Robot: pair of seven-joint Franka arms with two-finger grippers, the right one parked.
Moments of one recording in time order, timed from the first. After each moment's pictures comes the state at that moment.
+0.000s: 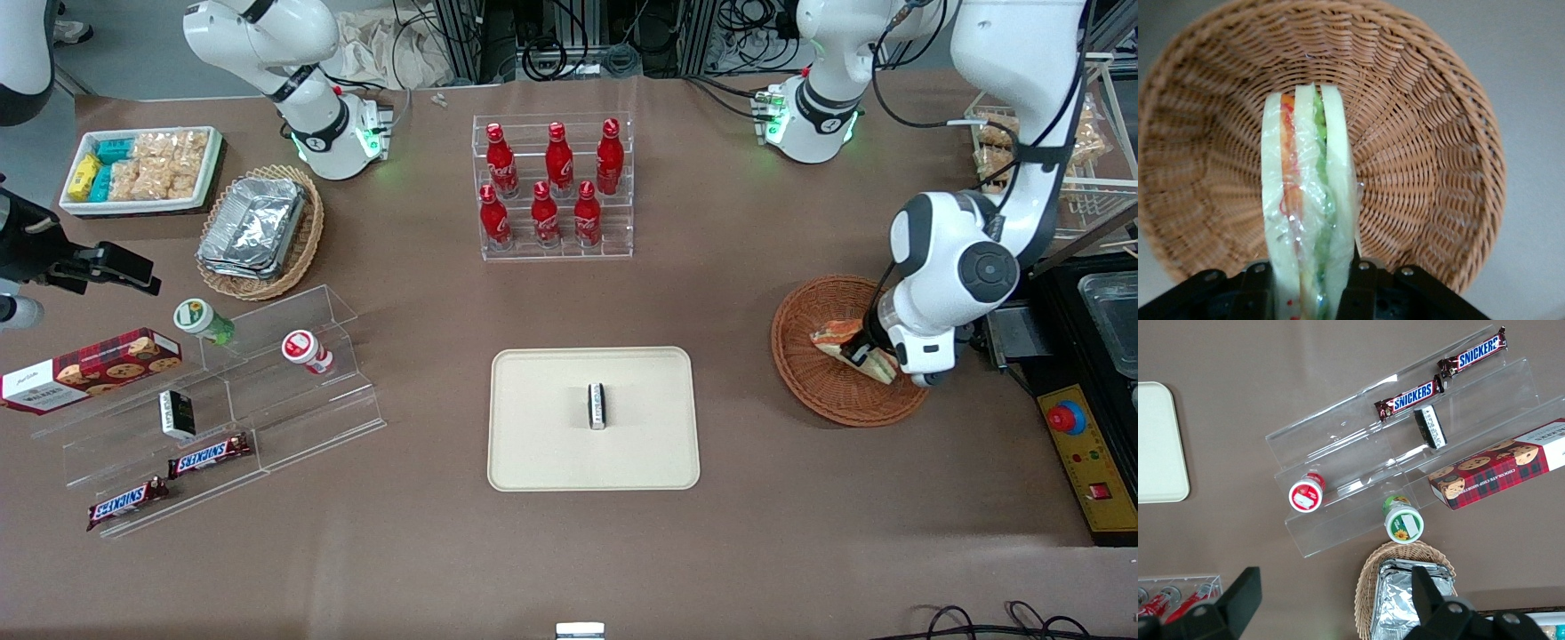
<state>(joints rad) 0.03 0.20 -0.11 -2.18 0.01 2.27 -0.93</state>
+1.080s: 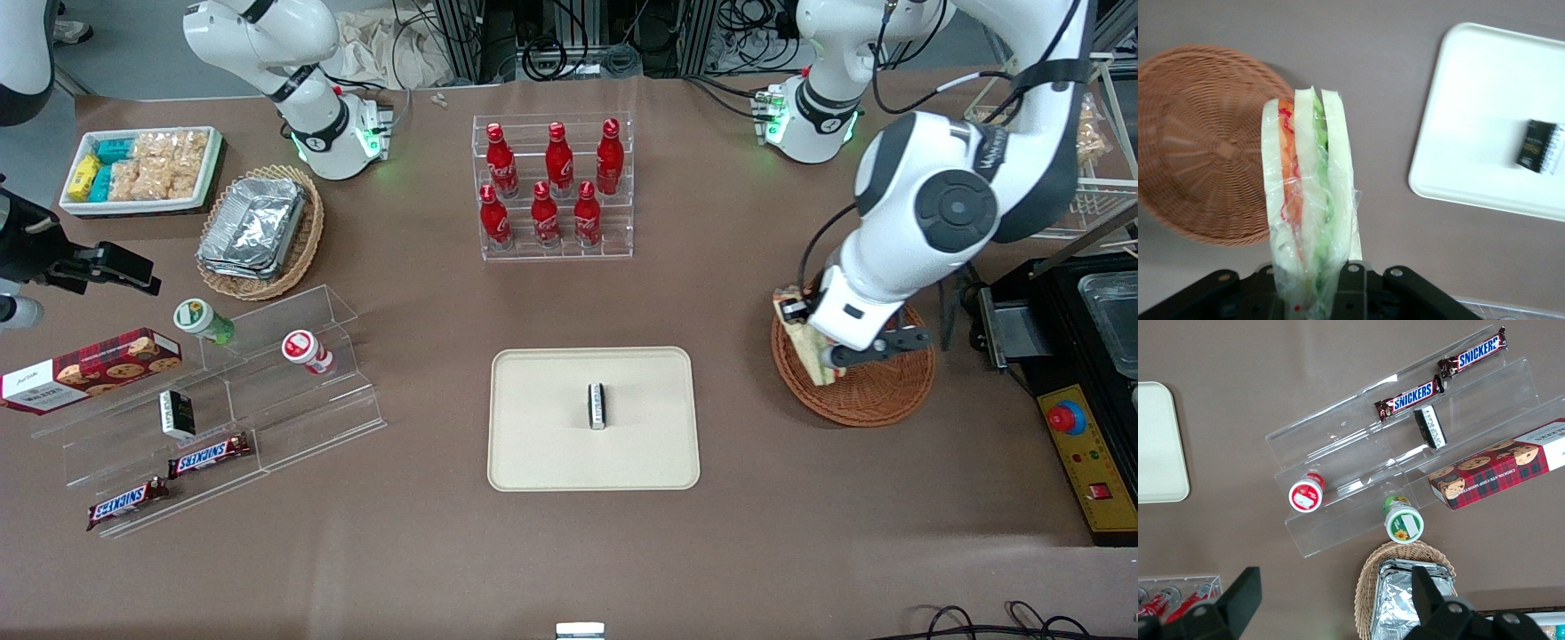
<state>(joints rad) 0.01 0.18 -0.39 -1.81 0.01 1.89 -0.54</state>
